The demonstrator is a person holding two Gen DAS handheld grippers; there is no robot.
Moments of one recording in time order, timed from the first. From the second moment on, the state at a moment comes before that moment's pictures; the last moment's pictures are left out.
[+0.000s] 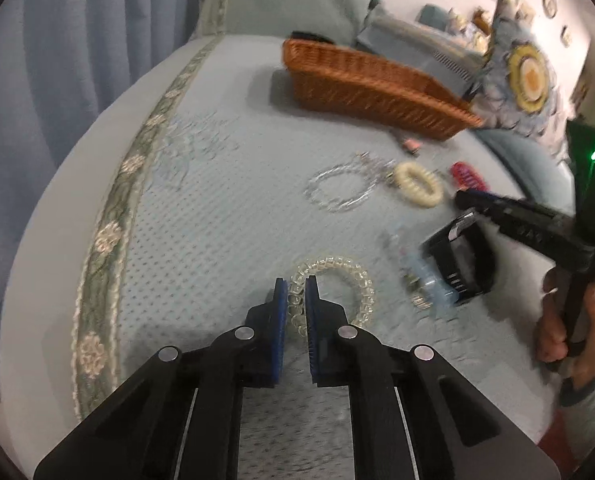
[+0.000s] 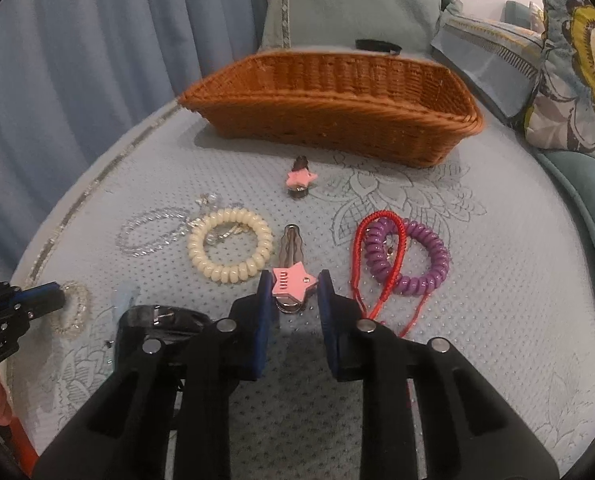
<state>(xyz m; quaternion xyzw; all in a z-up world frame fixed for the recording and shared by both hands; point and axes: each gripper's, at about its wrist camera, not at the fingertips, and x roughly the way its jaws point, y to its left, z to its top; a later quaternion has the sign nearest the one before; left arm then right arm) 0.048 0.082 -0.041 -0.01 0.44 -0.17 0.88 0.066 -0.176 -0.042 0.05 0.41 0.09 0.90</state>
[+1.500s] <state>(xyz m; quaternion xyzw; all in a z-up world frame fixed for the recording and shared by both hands) 0.244 -0.028 0.022 -0.05 0.37 -0.18 0.91 0.220 -0.244 0.005 0.10 0.43 0.06 0.89</state>
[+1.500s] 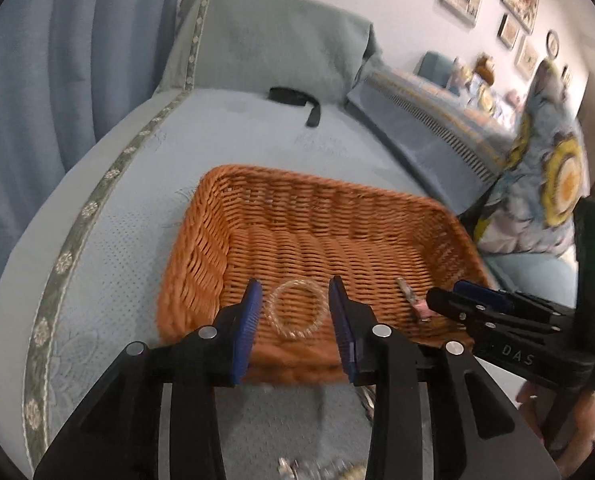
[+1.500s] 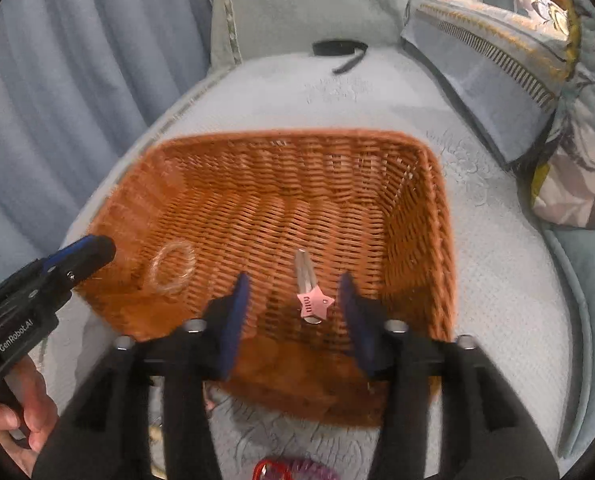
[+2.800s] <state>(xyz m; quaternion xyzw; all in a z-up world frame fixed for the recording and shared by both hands) 0.052 0.044 -0.054 -0.12 0.43 -0.24 0.86 0.034 -0.161 -0.041 0.06 0.43 0.13 0.89</state>
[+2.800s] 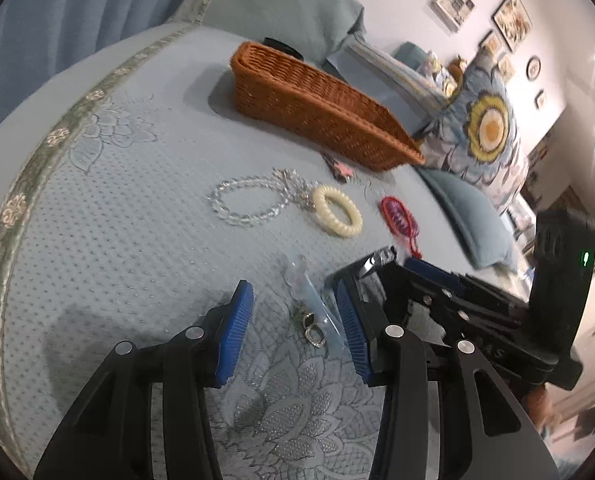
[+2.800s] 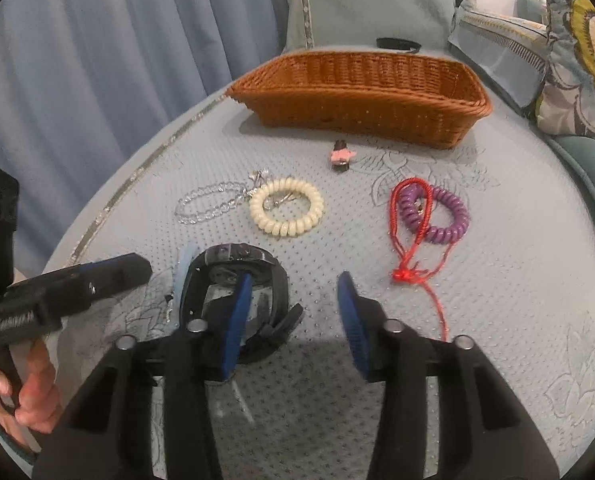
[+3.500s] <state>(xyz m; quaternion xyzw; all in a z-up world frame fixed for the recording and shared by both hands) 0.046 0.043 -0.055 -0.01 0.46 -0.22 0.86 0.031 -0.187 -0.040 0.05 0.44 0.08 0.89</state>
